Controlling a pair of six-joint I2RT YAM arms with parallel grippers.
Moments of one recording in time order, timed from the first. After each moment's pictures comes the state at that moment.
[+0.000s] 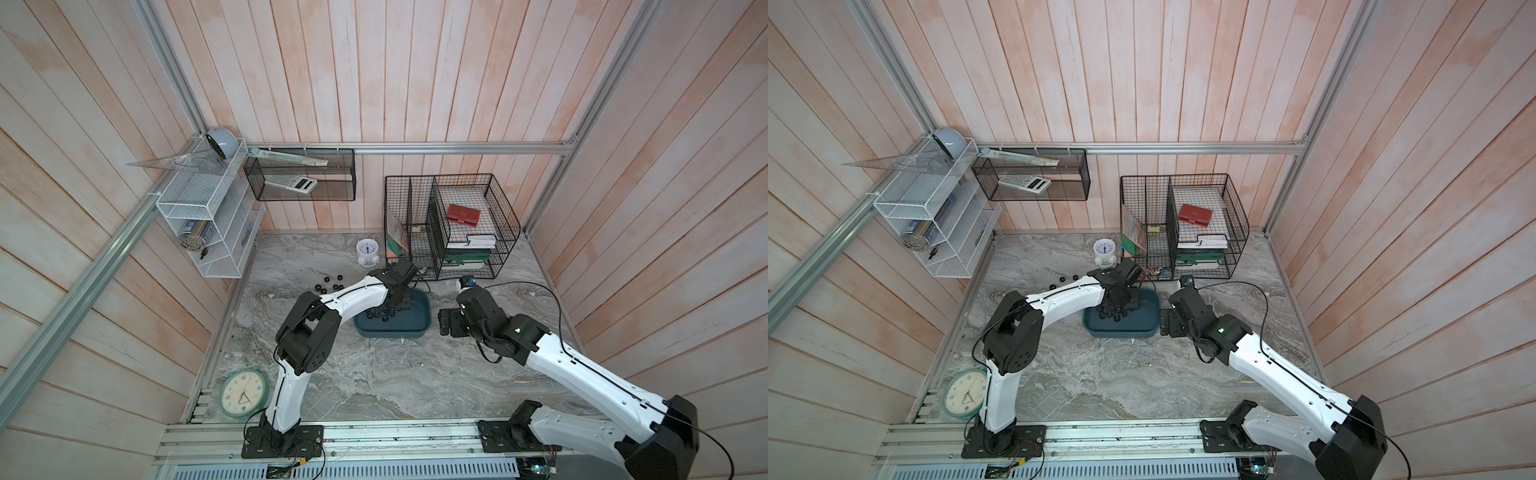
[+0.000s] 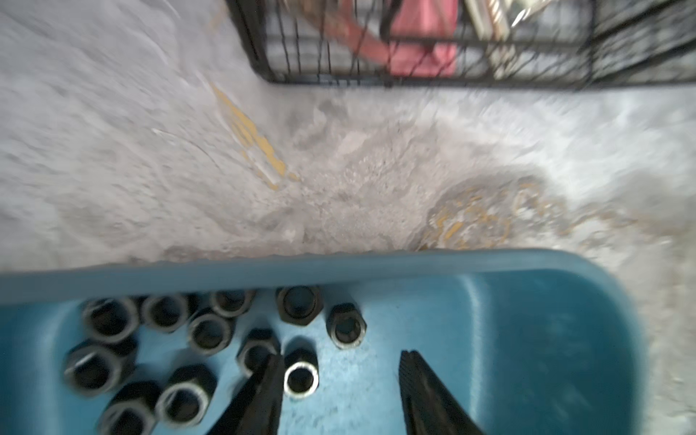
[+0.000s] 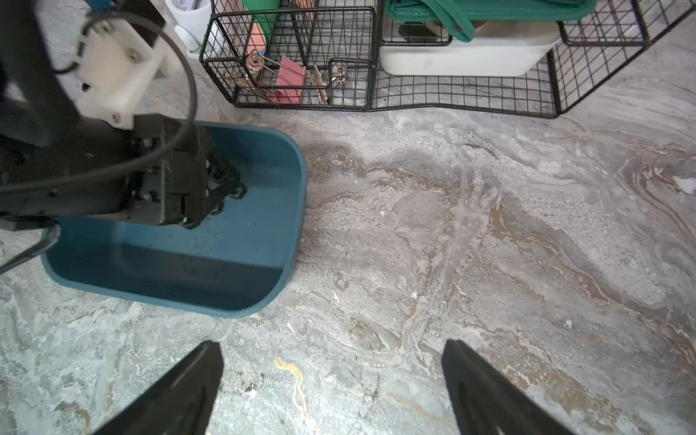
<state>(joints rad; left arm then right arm) -0.71 2.06 1.60 -0.67 -0.09 -0.68 0.74 1.10 0.89 -0.65 0.31 0.49</state>
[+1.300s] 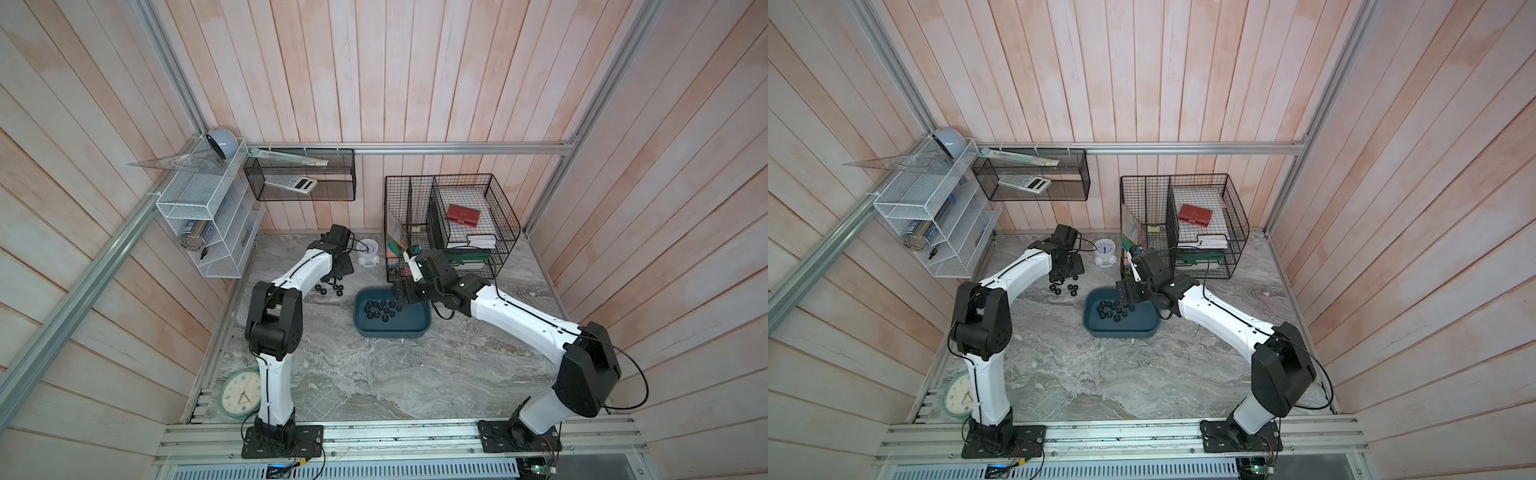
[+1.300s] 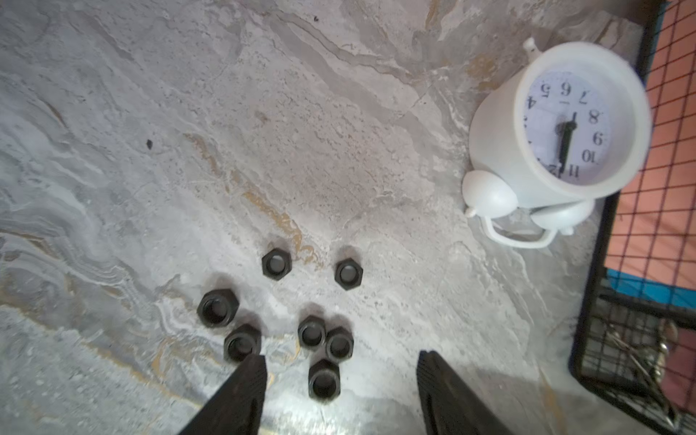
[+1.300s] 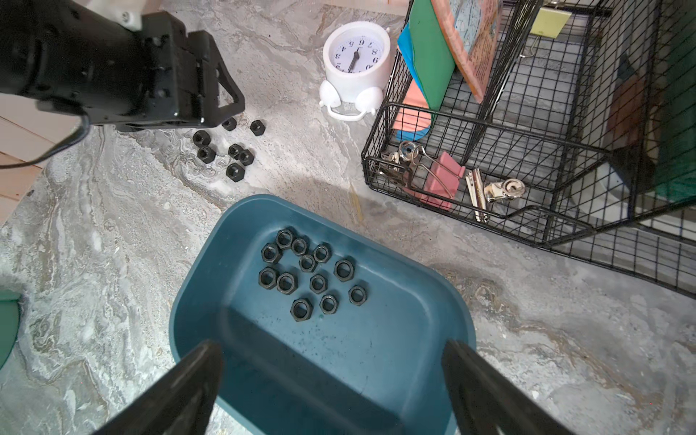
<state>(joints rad) -0.28 2.08 1.69 -0.72 -0.19 -0.53 0.74 1.59 1.29 -0.46 0.05 0.30</state>
